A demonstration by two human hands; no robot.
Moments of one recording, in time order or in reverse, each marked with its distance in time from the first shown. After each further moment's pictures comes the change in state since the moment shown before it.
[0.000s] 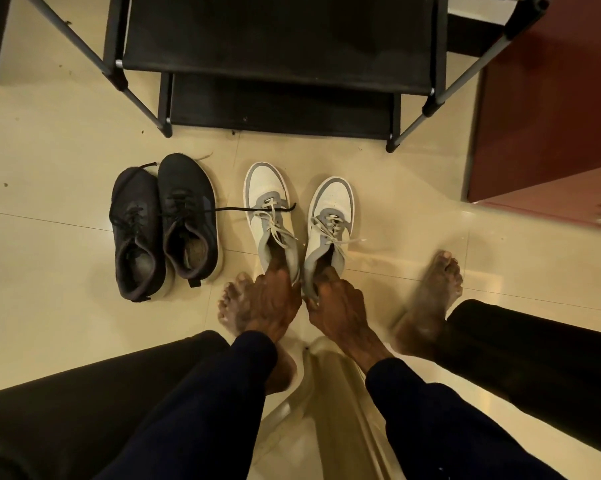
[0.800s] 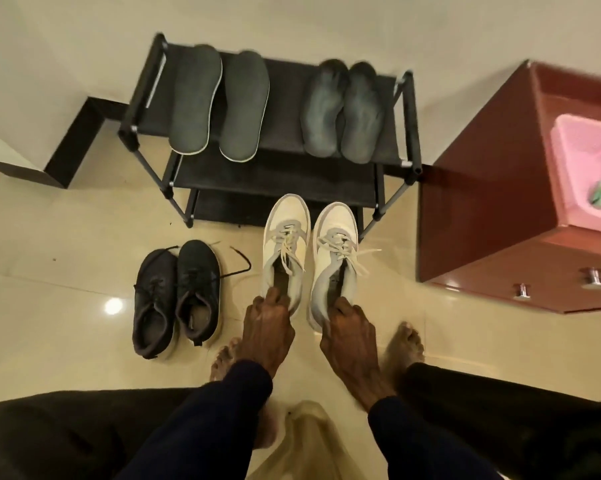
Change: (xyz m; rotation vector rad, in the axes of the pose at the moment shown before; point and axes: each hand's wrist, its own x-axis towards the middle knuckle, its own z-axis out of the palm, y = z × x) left_hand -0.035 0.072 -0.128 0.104 0.236 0.183; right_hand -0.051 -0.012 -0.145 -0.032 0.380 -0.050
